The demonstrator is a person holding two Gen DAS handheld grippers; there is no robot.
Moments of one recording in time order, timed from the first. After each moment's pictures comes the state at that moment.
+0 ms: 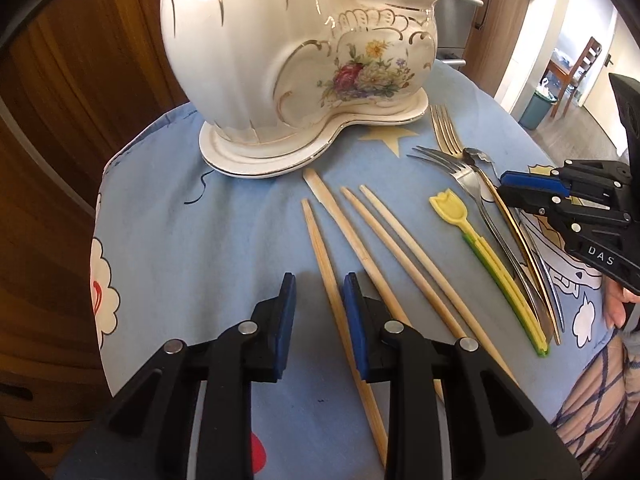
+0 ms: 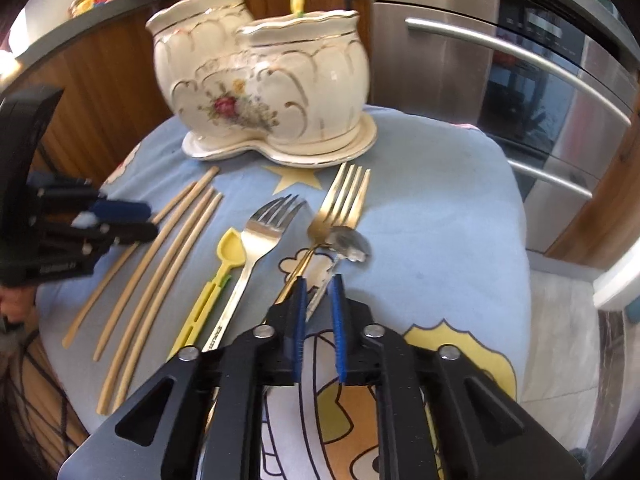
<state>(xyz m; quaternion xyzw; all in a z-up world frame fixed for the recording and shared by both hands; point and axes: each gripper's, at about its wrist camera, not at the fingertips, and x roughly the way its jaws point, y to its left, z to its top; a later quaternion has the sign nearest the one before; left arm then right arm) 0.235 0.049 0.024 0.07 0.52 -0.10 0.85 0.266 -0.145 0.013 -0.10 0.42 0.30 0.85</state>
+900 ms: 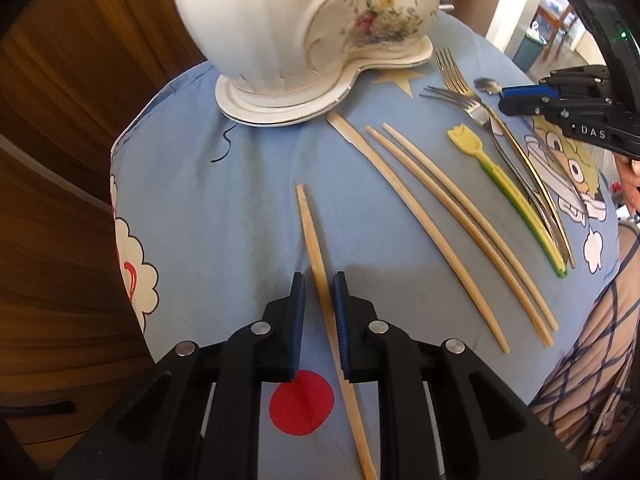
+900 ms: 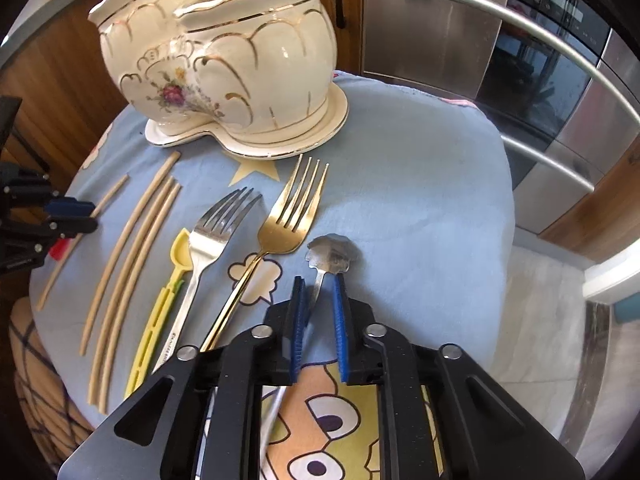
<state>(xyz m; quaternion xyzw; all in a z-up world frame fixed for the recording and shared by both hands) 0.235 0.081 0.025 0.14 0.59 -0.12 0.79 0.306 -0.146 0.017 -0.13 0.50 0.28 0.81</state>
